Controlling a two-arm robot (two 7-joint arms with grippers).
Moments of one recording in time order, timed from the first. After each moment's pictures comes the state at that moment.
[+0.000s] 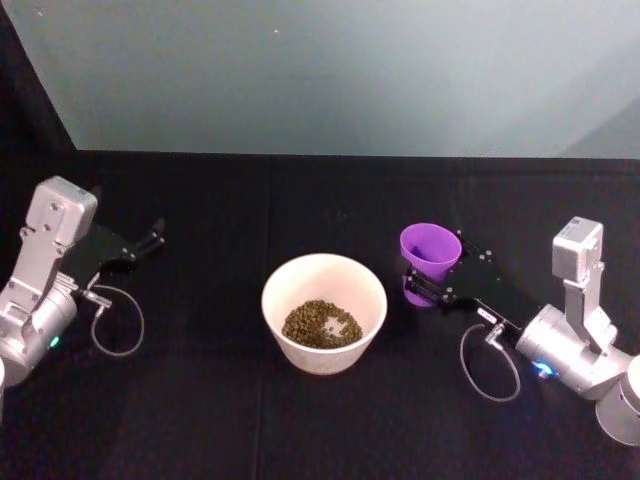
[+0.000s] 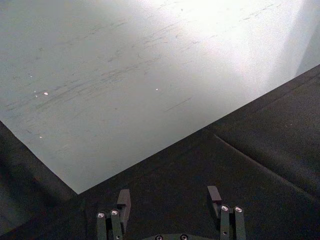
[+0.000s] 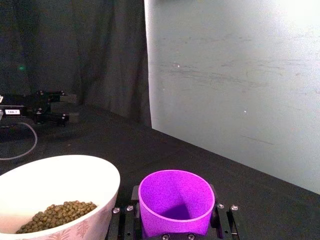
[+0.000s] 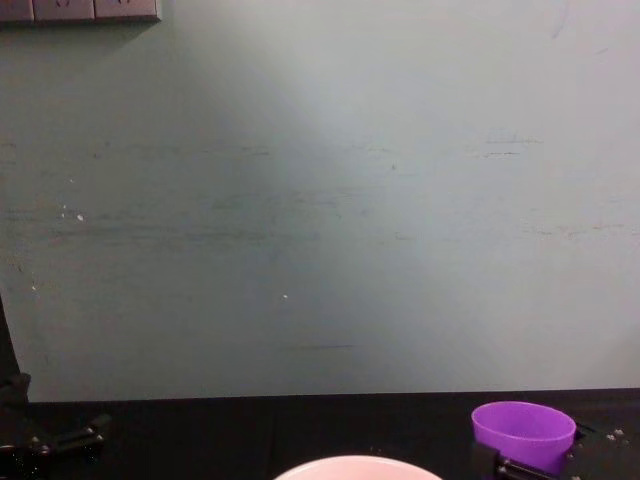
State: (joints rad) left arm -0.20 0.60 0.45 -1.41 -0.25 -0.12 0.03; right arm 0.31 0.35 -0.35 -1.06 0.39 -0.42 0.67
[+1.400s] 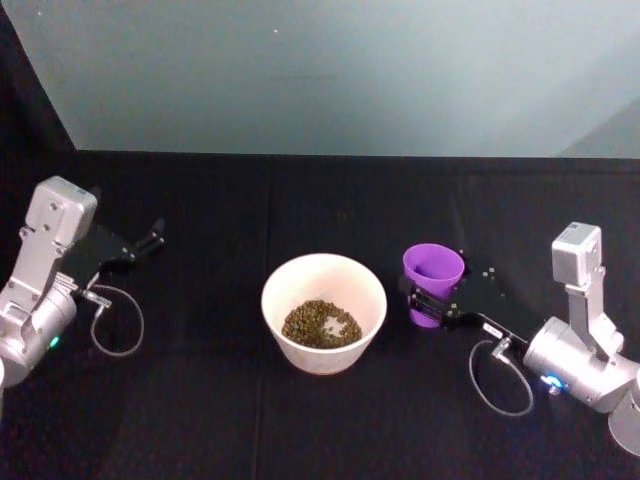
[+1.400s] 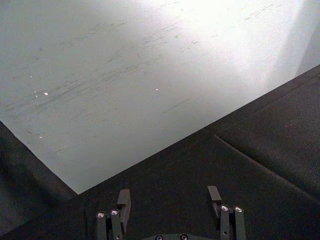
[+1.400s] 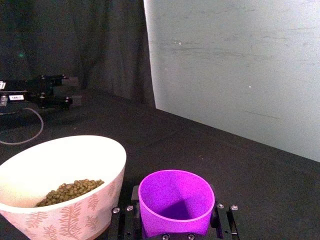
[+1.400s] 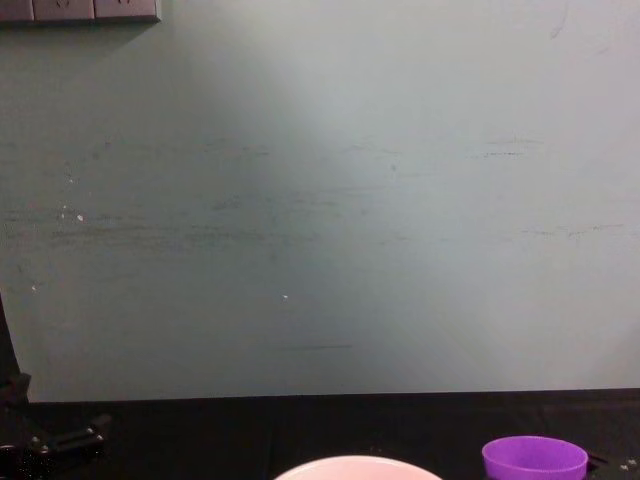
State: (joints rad) left arm -0.20 0.60 0.45 -1.41 -0.25 -0.12 0.03; right arm 0.26 0.39 -0.36 -1.13 0.41 -0.30 0.65
